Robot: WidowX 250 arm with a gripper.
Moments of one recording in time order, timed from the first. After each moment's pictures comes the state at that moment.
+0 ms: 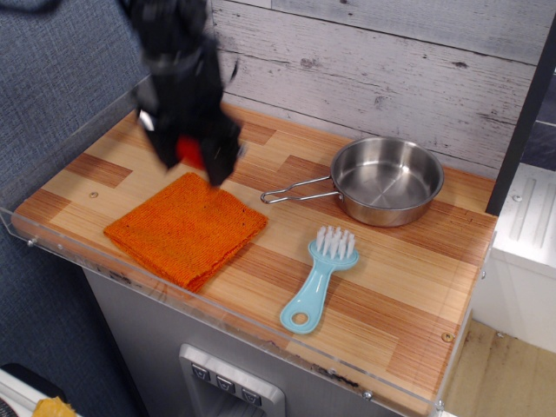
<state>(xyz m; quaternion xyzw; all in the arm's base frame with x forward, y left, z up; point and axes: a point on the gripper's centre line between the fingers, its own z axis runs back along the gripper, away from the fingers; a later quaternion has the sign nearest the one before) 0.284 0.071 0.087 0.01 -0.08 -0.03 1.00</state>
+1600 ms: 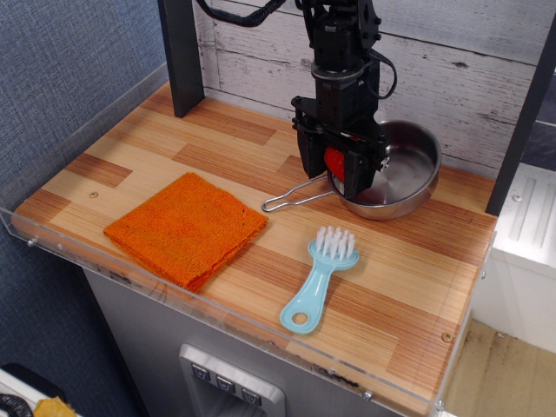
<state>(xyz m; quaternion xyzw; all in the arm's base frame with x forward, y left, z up) 0.361 -0.014 0.027 -0.03 -0.03 -0.16 0.99</state>
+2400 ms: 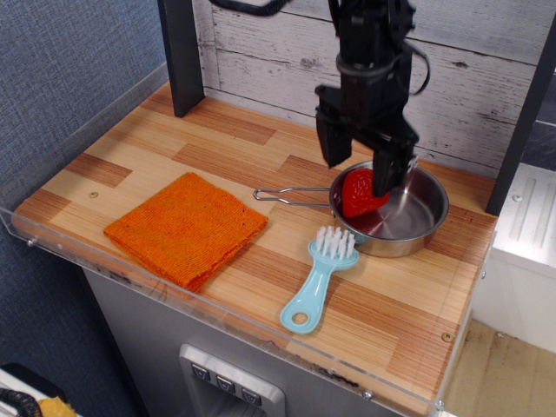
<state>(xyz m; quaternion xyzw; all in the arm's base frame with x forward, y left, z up) 0.357 -0.040 0.060 -0.02 -0.08 -0.19 0.98</state>
